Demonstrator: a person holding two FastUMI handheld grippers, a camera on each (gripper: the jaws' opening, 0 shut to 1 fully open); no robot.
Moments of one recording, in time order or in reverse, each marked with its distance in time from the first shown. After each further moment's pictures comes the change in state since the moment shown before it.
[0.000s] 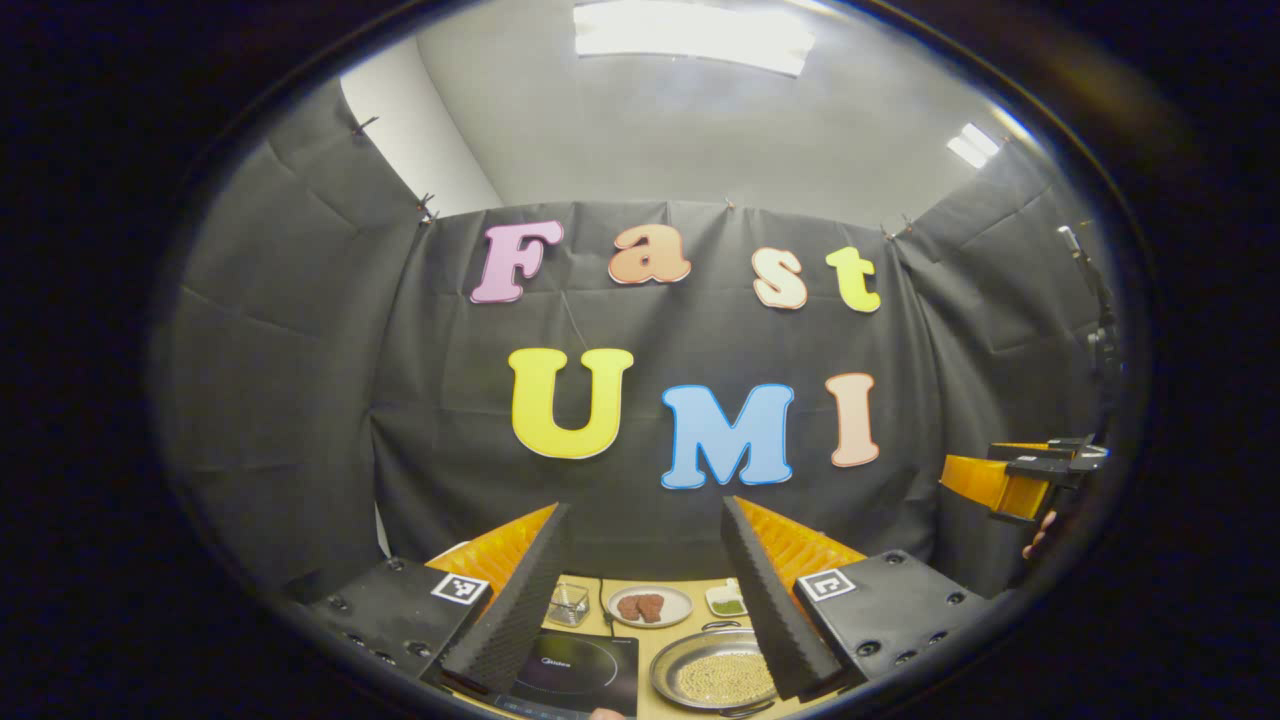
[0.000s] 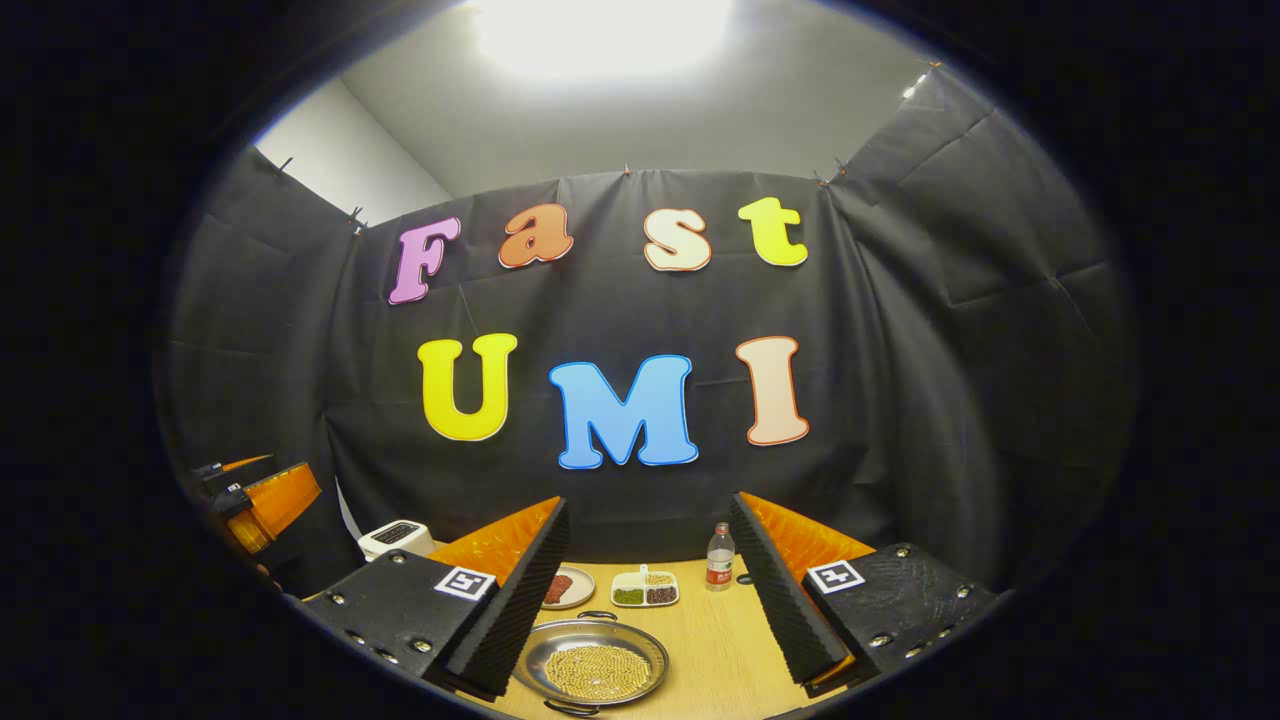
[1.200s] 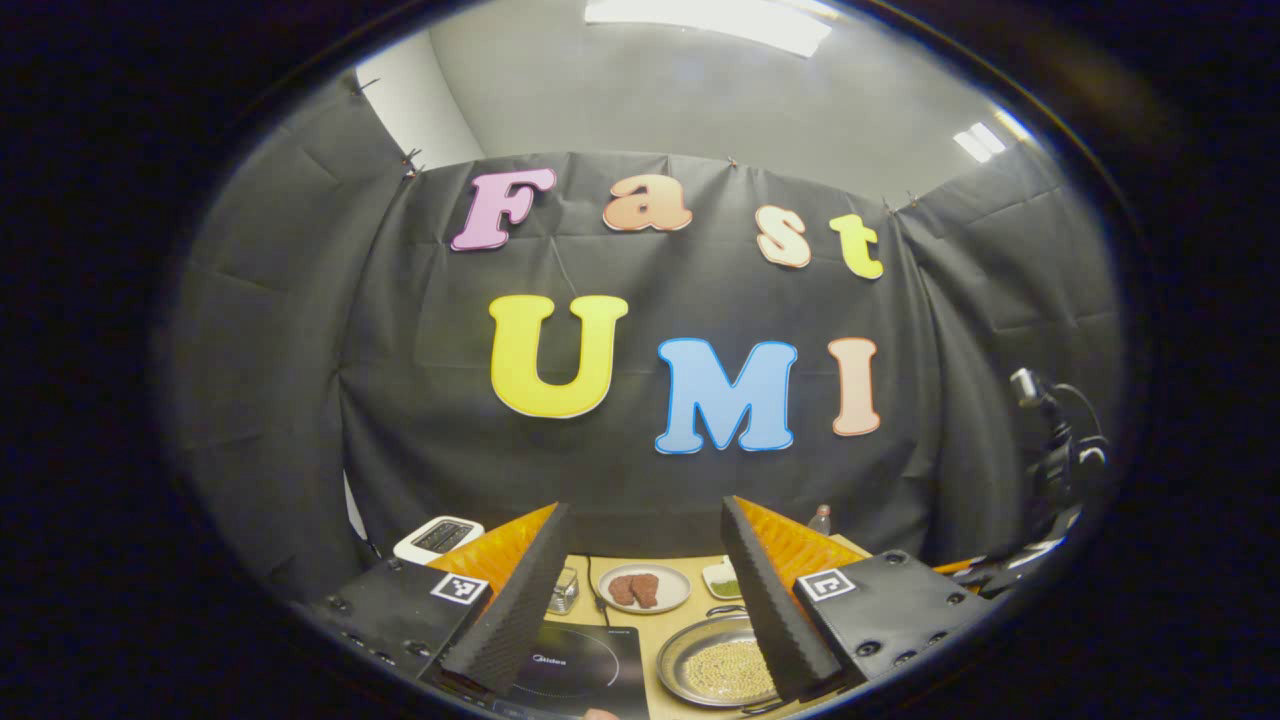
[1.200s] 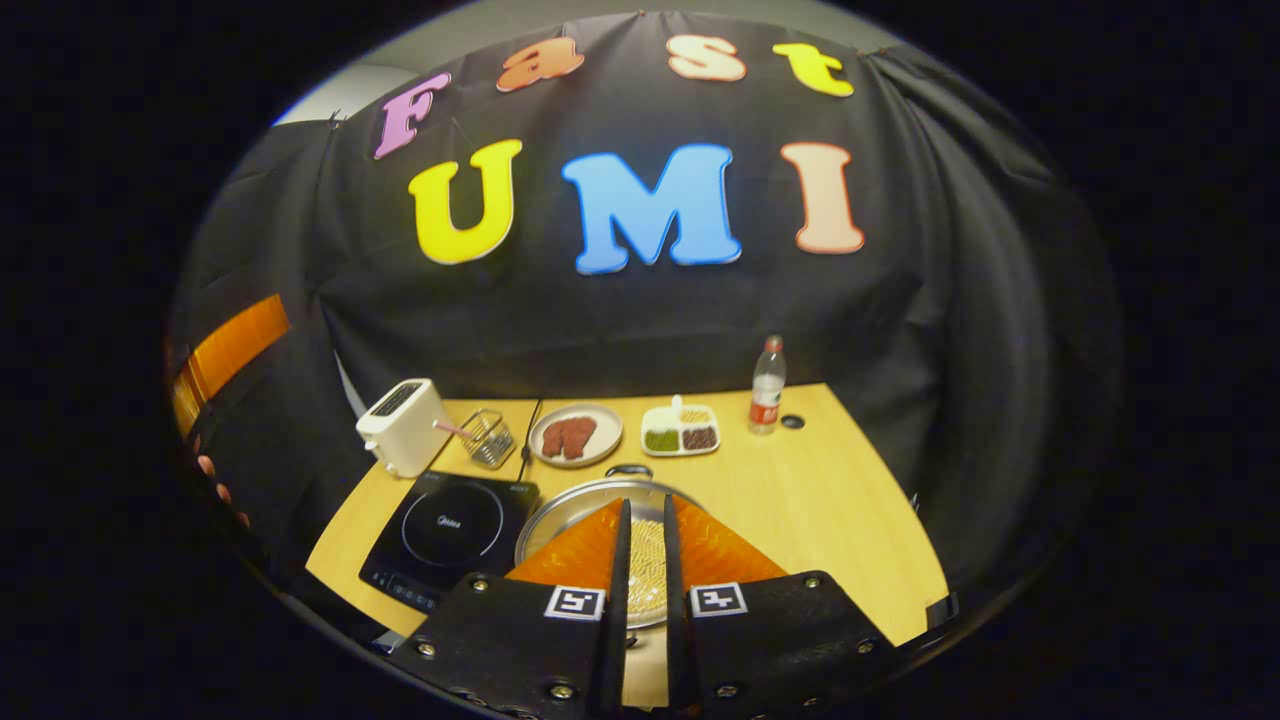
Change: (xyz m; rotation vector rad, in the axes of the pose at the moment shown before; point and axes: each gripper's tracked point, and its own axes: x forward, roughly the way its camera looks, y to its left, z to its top) left arm 0.067 0.027 -0.071 -0.021 0.120 -0.041; right arm 0.024 0.049 -0.226 0.025 0.701 0.094
